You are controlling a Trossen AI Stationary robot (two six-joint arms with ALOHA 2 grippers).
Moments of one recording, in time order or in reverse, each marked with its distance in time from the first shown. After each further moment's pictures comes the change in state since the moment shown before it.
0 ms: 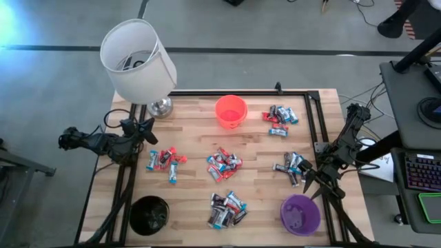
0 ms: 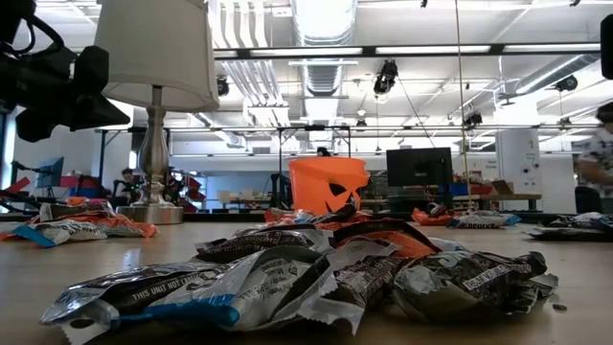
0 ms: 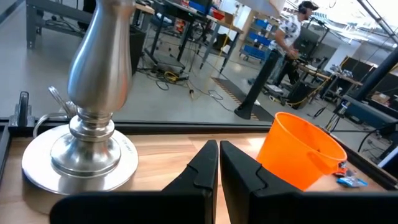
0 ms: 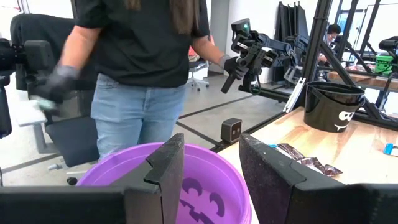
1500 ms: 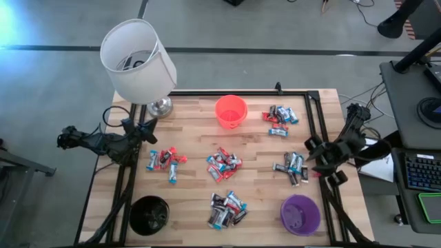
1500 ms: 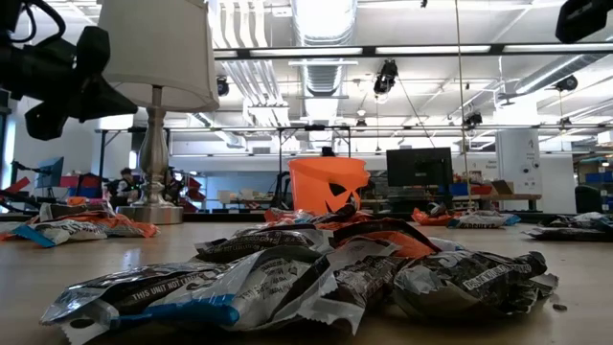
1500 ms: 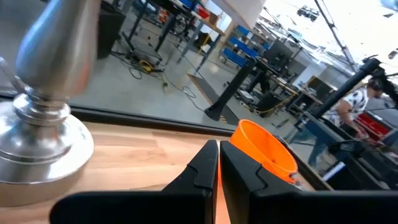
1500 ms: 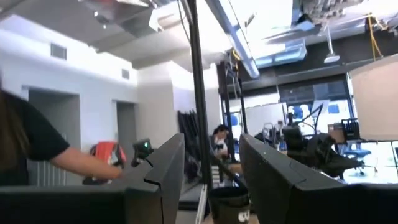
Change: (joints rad) left arm 0.000 0.044 0.004 0.174 0.077 -0.064; right arm 0.000 0.001 0.000 0.570 0.403 -0.158
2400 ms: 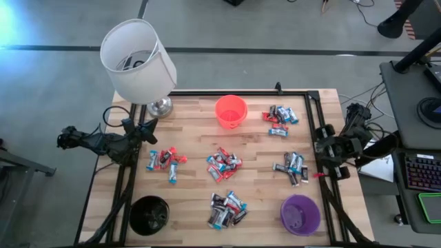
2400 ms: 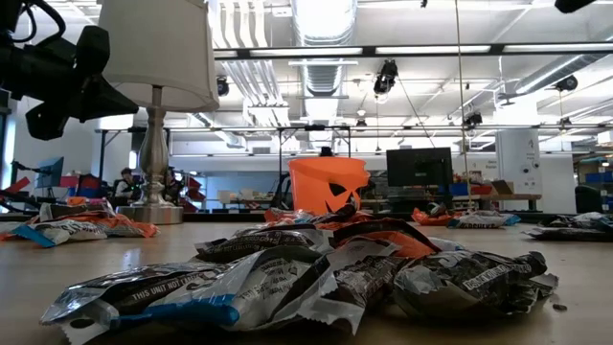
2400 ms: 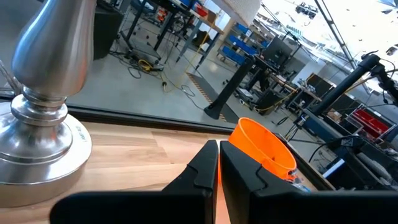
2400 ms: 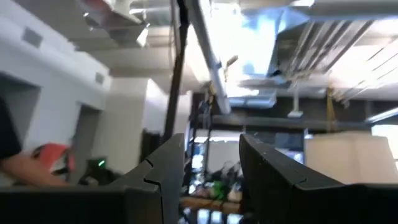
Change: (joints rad) left arm 0.000 0.000 0.000 -0.005 0.006 0.010; right arm 0.000 0.008 0.097 0.071 0.020 -0.345
